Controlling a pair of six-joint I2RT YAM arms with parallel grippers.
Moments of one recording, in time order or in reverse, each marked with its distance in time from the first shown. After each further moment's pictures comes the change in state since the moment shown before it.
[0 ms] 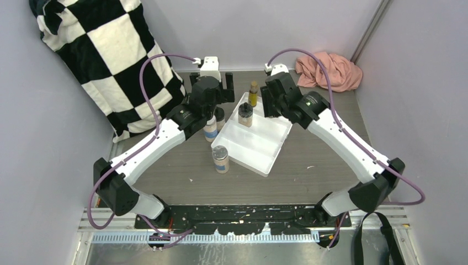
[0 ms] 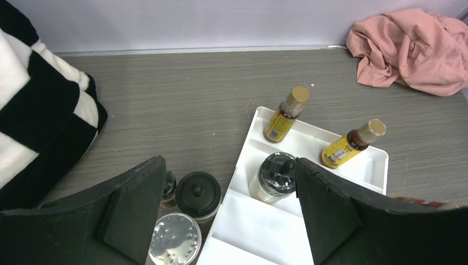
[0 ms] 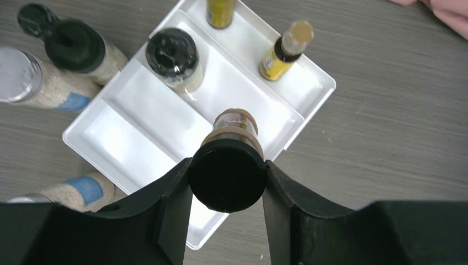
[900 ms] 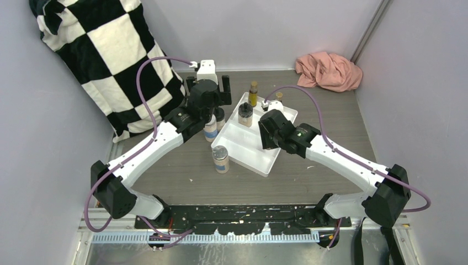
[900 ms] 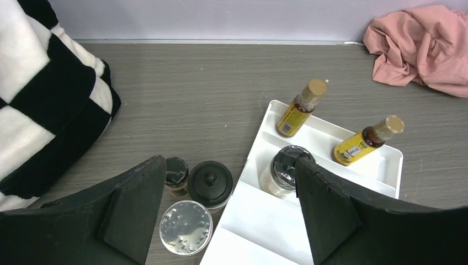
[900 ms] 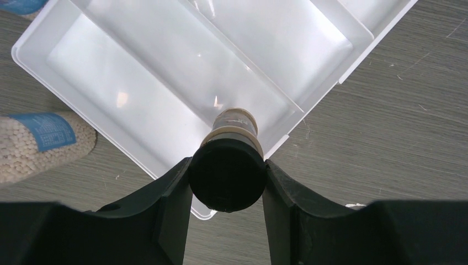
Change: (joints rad) left arm 0.000 -0.039 -0.040 -0.031 -0.048 -0.025; right arm 0.128 -0.206 -0.548 0.177 -0.006 0.154
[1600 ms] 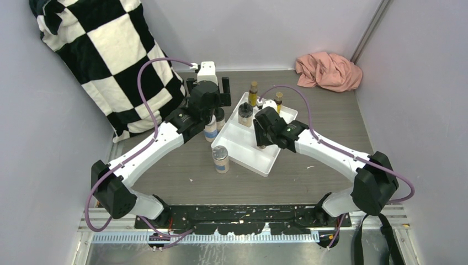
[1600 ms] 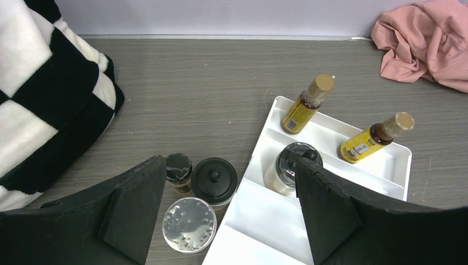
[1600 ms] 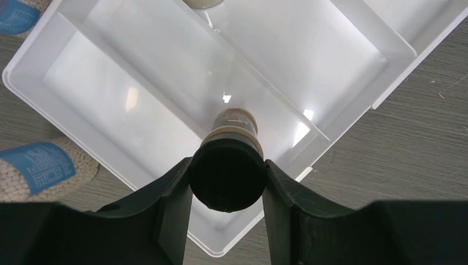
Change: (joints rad) left arm 0.000 0.000 -0.021 0.003 -0.011 0.000; right arm -0.041 0.127 -0.018 0.146 -0.060 -0.002
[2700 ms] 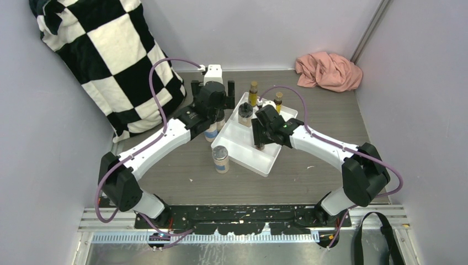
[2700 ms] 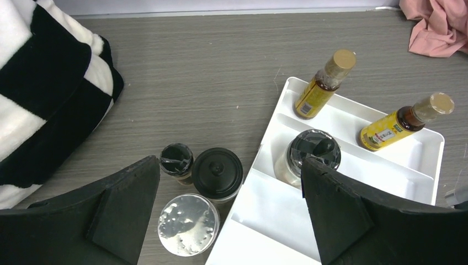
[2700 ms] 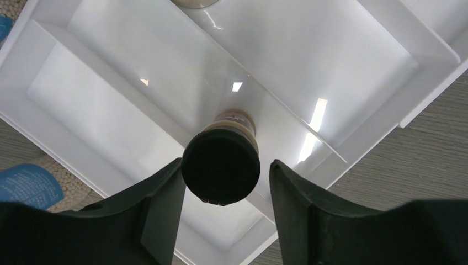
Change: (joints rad) left arm 0.002 0.077 0.001 -0.006 -0.006 0.002; right arm -0.069 0.103 -0.017 0.091 -0.092 -0.002
